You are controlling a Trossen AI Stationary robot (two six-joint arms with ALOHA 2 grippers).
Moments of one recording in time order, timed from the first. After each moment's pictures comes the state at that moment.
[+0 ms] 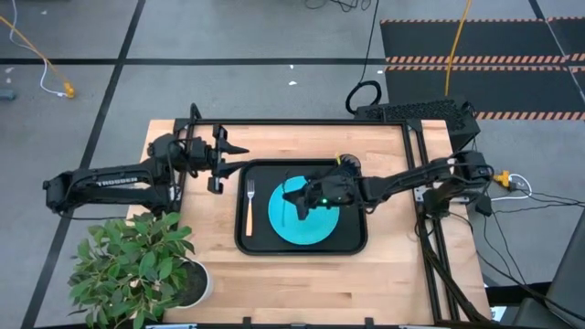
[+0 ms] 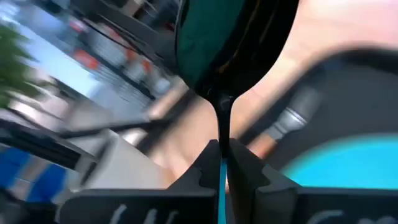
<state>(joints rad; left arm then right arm) 0.32 0.82 0.50 0.59 0.37 0.06 0.10 1.62 0.95 0.36 0.18 0.85</state>
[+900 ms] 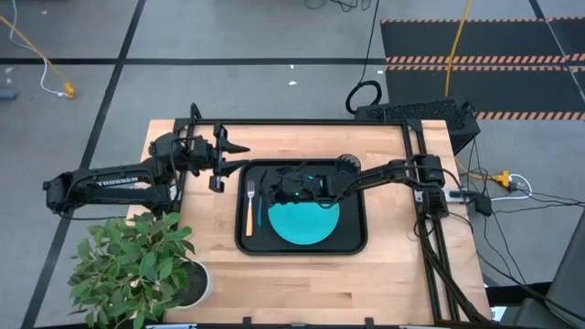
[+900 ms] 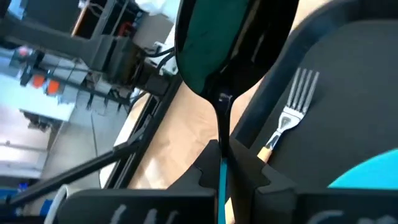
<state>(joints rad) 0.34 0.82 0.50 0.57 0.37 0.05 0.02 1.98 1.32 0.20 0.16 1.08</state>
